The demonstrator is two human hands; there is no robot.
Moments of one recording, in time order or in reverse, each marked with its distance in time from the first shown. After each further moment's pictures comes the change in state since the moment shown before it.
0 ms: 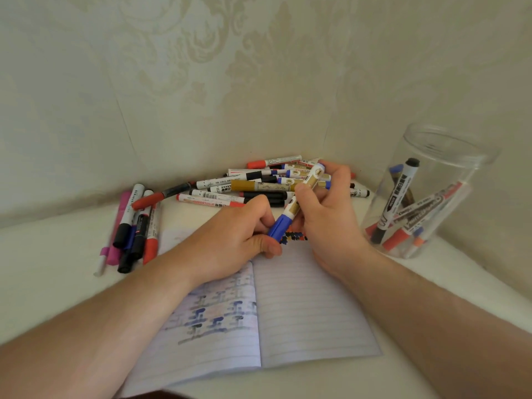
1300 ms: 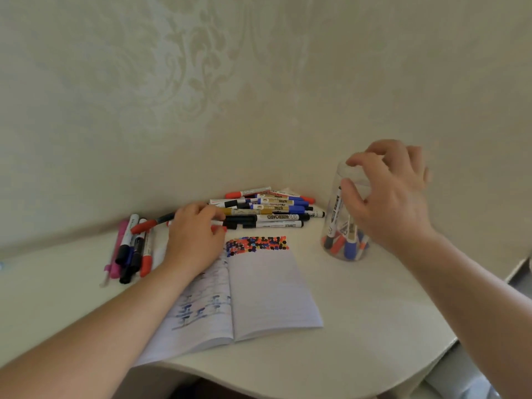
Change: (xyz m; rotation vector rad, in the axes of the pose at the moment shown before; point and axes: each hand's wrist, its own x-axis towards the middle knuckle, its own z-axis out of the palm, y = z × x) left_hand 0.006 -0.015 0.003 0.400 0.575 -0.168; right_hand -0.027 -0.106 -0.130 -1.237 0.384 -0.777
